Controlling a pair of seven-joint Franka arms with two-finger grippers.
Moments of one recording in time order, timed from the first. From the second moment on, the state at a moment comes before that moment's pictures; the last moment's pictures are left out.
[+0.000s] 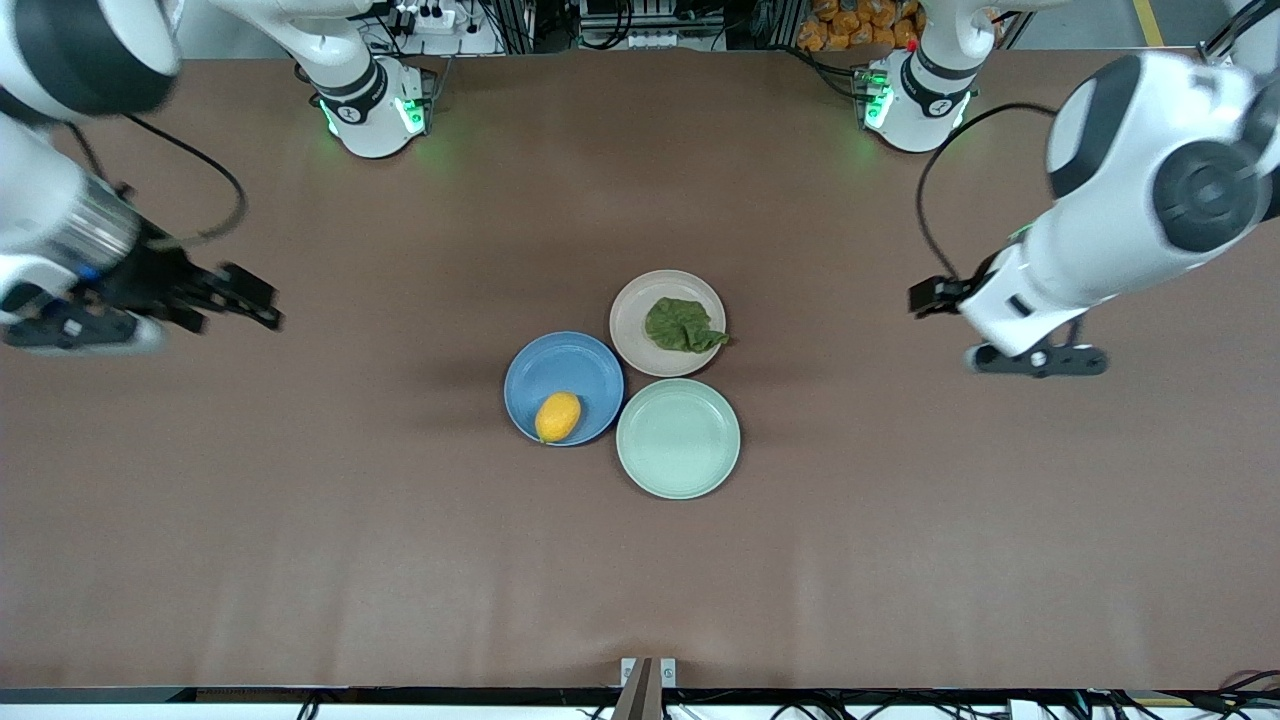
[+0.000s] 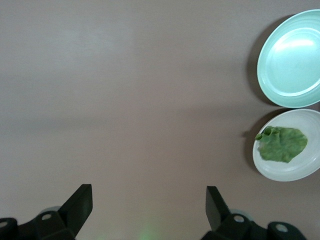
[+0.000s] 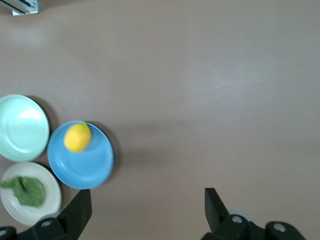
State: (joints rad) left arm -0.12 0.23 -0.19 -1.61 -0.03 1.66 -0.28; right arm 0.03 0.13 0.14 -1.64 0.11 1.85 0.24
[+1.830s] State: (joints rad) left arm -0.61 0.56 -0.21 -1.85 -0.02 2.29 -1.04; right arm 0.33 0.73 0.22 -1.61 0.12 2.39 0.88
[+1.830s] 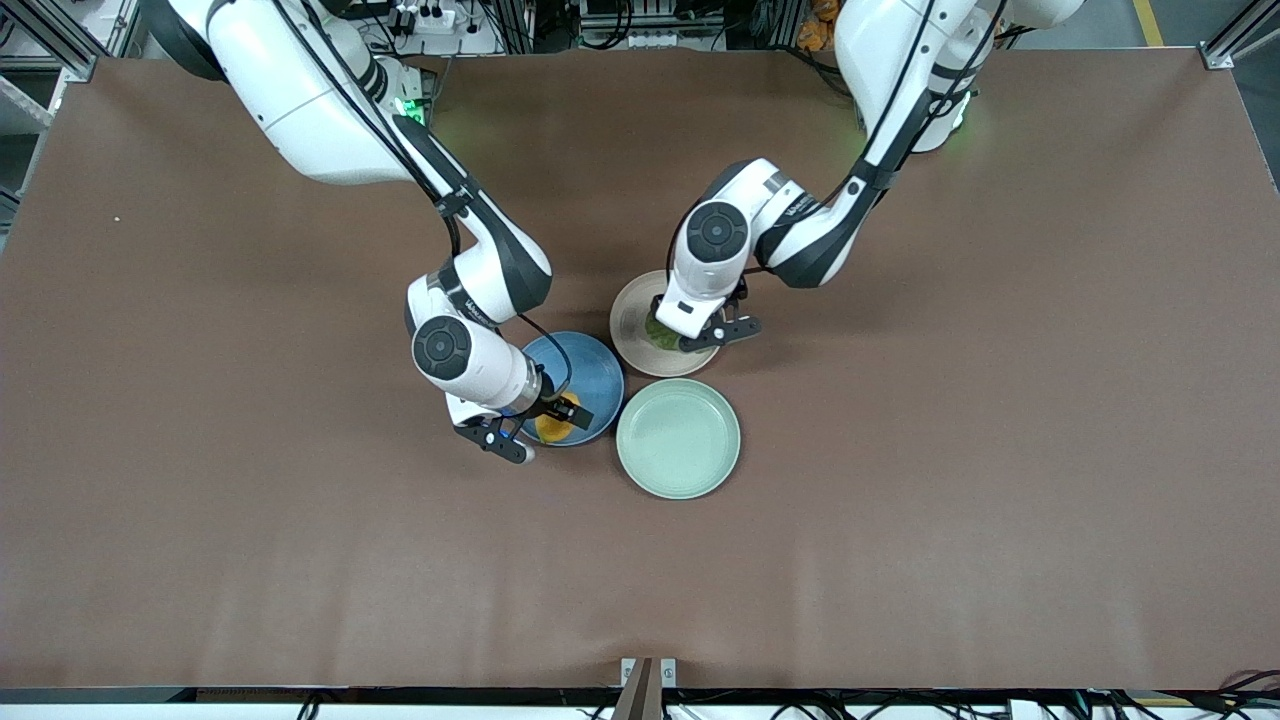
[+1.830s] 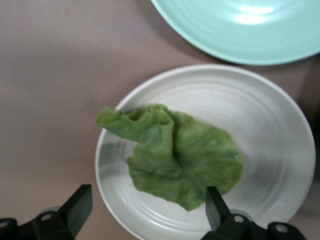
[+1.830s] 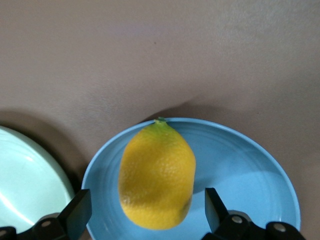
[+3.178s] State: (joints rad) left arm -0.63 0.68 -0.19 -1.75 0.01 2.31 -1.06; right arm 0.18 0.50 0.02 -1.39 0.13 1.69 0.22
